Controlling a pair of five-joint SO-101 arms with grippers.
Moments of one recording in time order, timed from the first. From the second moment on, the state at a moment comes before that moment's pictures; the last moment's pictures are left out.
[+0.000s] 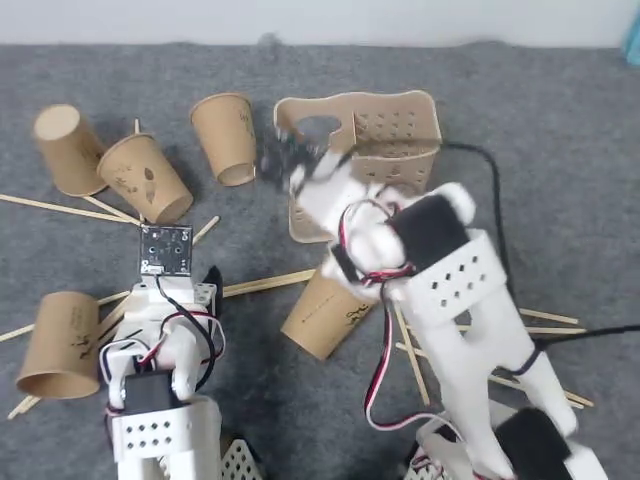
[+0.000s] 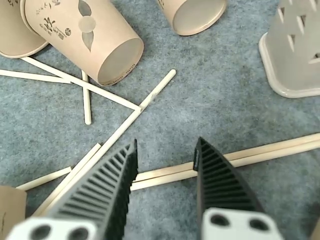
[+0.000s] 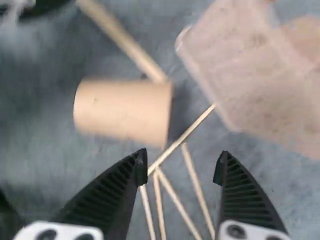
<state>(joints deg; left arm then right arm) -14.4 -89.3 90.2 55.3 -4.7 -38.2 -20.3 -0.4 100.7 28.2</state>
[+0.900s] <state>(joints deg) -14.4 -89.3 90.2 55.3 -4.7 -31.8 -9.9 24.2 76.8 31.9</state>
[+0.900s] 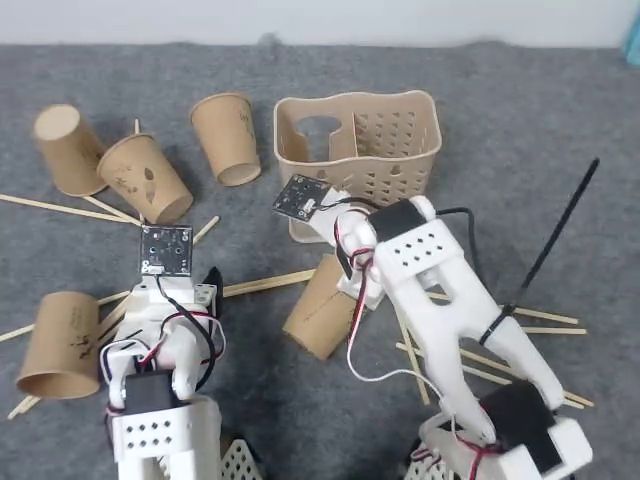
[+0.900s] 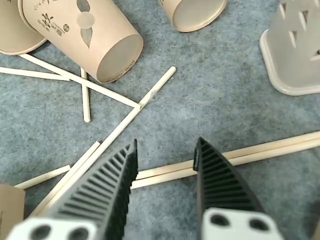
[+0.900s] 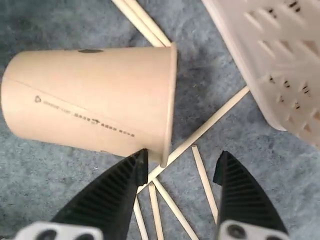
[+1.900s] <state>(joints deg) -14.4 -89.3 90.2 55.3 -4.7 -46.4 -9.0 24.2 79.5 36.5</state>
